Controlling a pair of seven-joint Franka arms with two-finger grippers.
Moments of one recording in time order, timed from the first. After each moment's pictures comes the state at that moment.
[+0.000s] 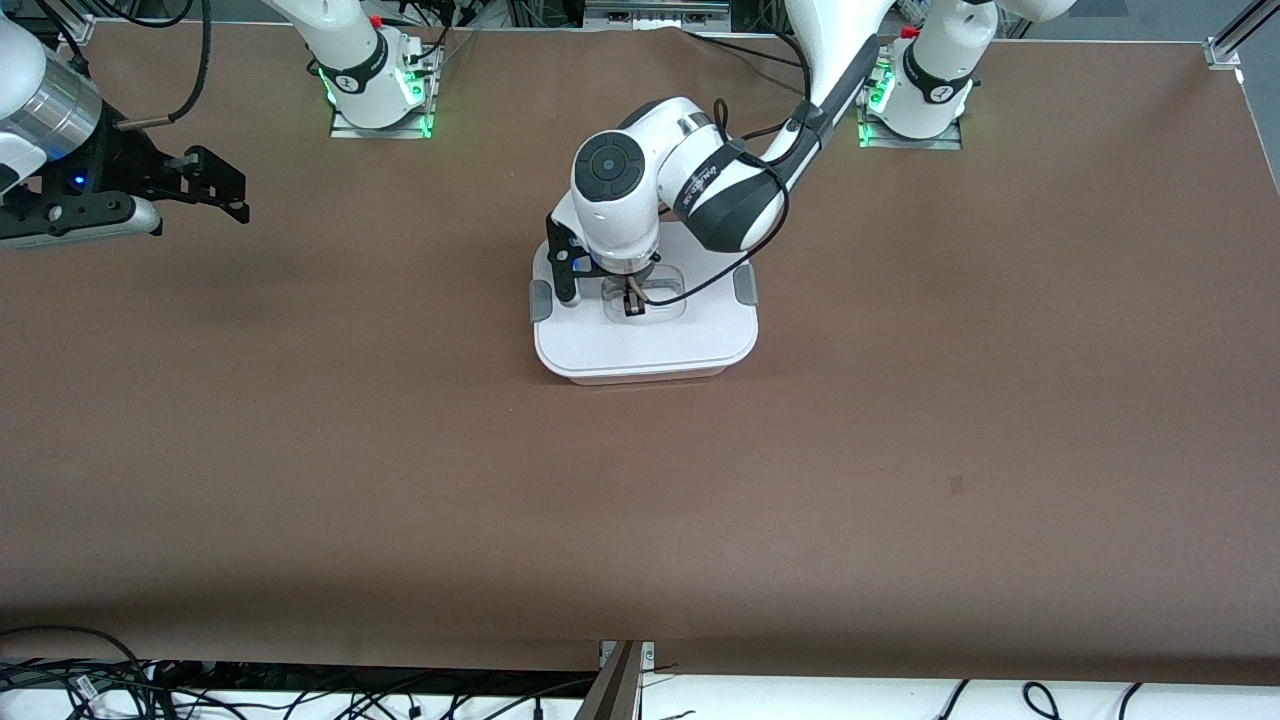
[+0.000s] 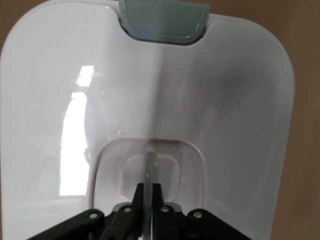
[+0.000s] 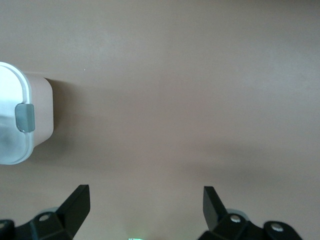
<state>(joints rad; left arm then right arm) -0.77 0.69 -0.08 -1.30 -0.01 1.91 0.55 0.16 -0.05 -0.04 -1.66 0.01 1.58 -0.04</state>
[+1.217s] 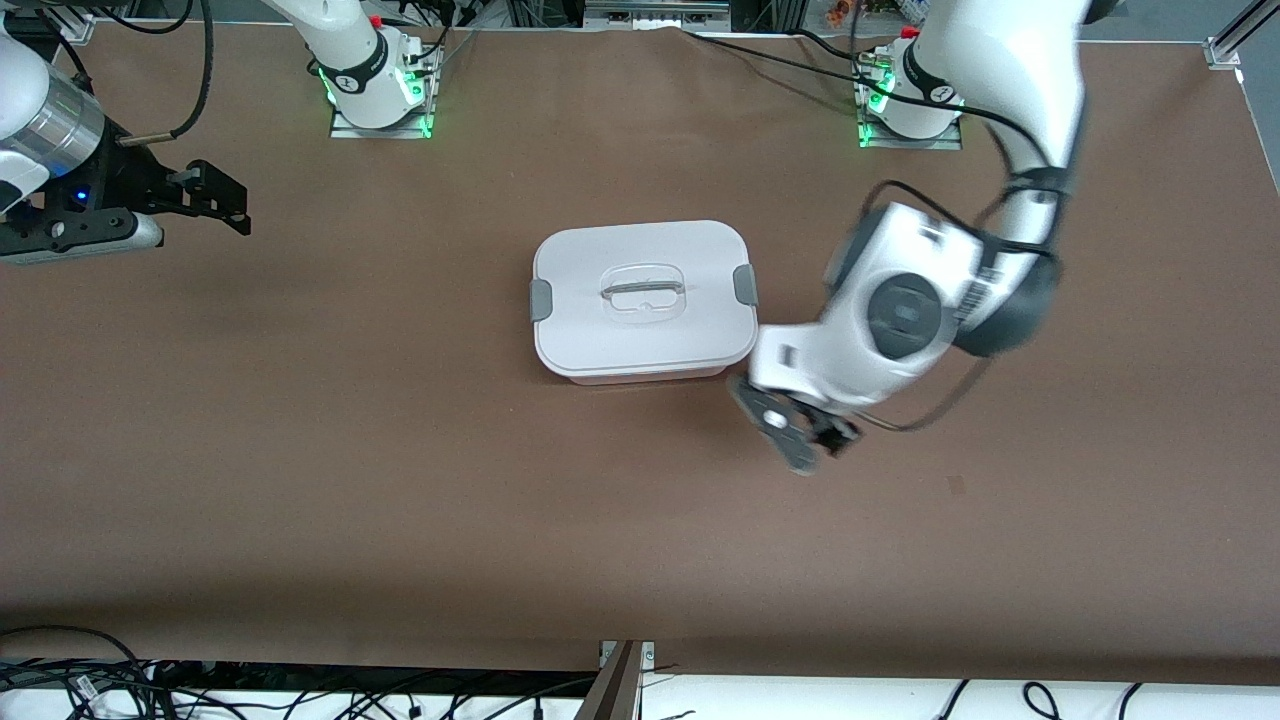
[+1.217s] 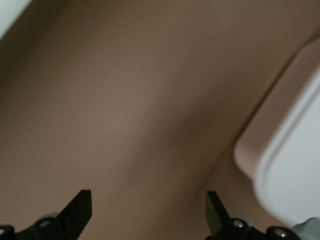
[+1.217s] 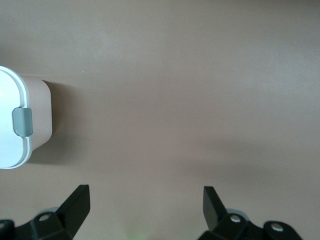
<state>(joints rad) -0.34 0.66 -0.02 -1.20 -0.05 1.86 0.50 0.16 -0.02 -0.05 -1.64 0.01 1.58 -0.03</state>
